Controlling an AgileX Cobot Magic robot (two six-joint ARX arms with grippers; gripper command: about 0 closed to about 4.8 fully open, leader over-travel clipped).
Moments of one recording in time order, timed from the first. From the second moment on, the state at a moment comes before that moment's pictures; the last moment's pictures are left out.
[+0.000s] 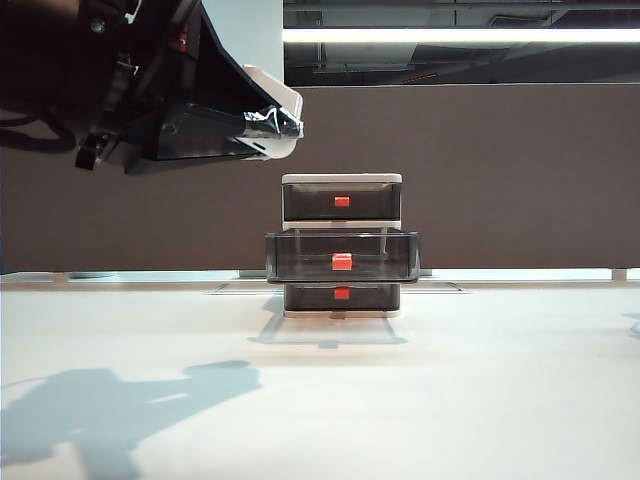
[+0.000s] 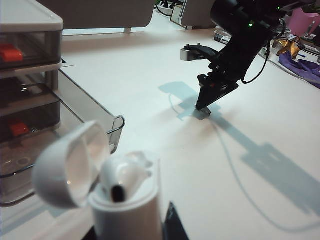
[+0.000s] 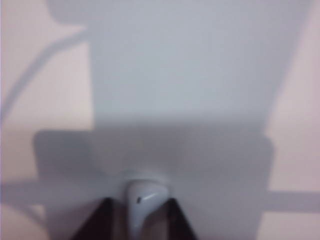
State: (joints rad) left arm -0.84 1.09 0.31 0.65 0.09 -0.22; right arm -0.21 1.81 1.23 -0.78 -0.06 -0.19
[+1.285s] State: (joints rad) left arm -0.84 1.09 0.31 0.65 0.09 -0.22; right arm -0.12 1.66 1.22 -0.84 -0.09 -0.17
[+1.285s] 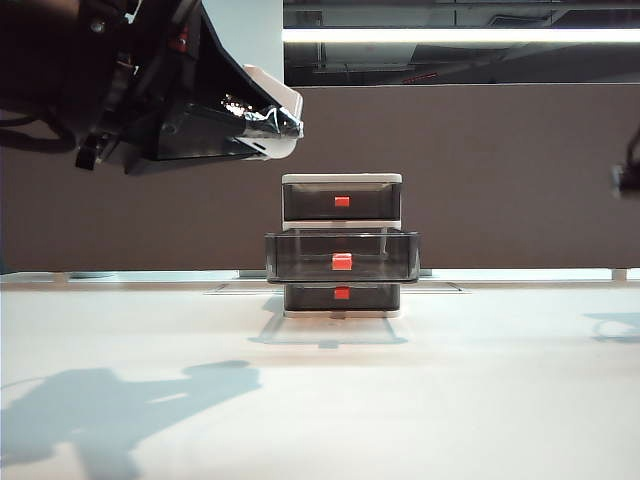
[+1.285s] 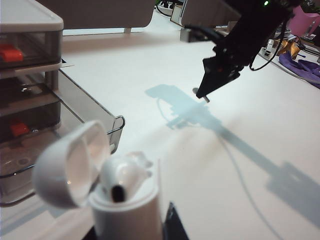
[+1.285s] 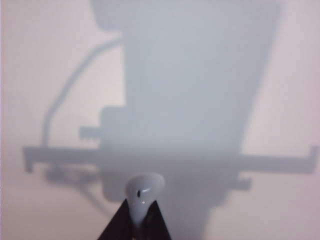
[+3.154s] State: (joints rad) left arm -0.84 1.09 0.31 0.65 0.09 -0.22; right arm 0.97 1.14 0.91 -0.18 0.16 0.39
